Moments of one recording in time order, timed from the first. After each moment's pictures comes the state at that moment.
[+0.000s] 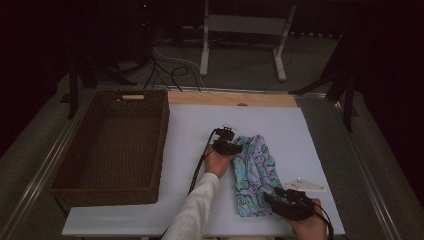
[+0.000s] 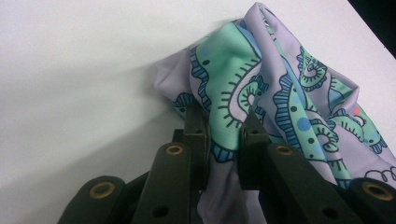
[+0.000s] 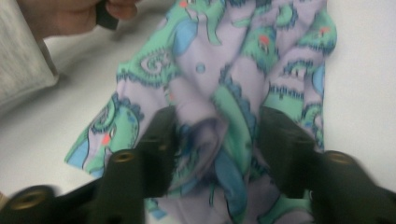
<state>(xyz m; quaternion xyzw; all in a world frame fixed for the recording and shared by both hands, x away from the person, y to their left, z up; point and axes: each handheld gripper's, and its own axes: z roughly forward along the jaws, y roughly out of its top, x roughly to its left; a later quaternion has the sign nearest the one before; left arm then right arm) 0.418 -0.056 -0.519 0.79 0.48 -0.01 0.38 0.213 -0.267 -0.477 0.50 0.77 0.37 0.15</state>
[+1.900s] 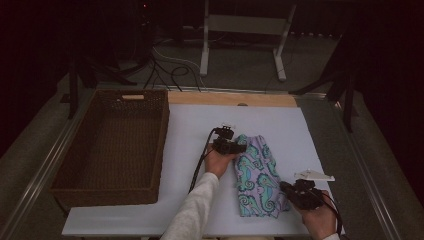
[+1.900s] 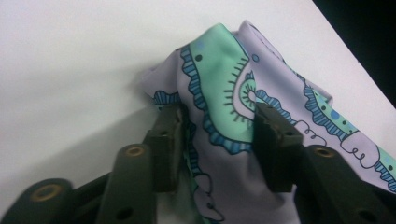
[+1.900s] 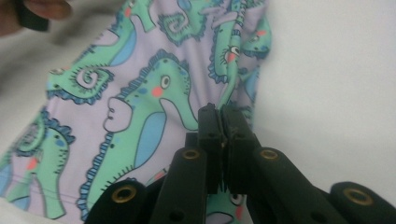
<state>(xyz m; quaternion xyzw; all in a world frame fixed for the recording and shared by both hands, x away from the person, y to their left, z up) 0.418 -0.052 -0.514 0.77 0.49 -0.03 0.41 0.234 -0.296 -0.475 0.53 0.77 0.32 0.18</state>
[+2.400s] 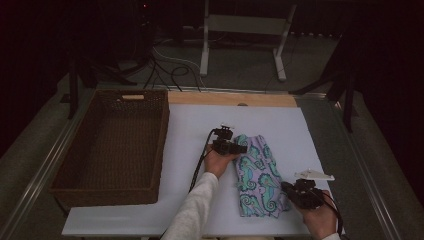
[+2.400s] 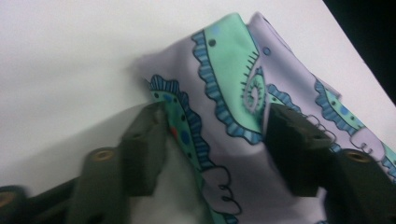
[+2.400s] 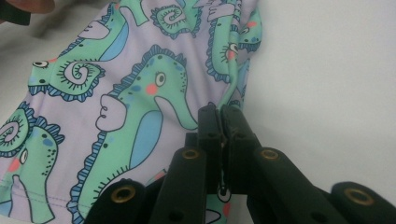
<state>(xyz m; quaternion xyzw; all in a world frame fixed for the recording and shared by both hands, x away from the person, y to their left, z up) 0.419 -0.053 -0.520 0.77 0.49 -0.05 0.40 0.236 -0.299 -0.478 0.53 0.77 0.31 0.18</state>
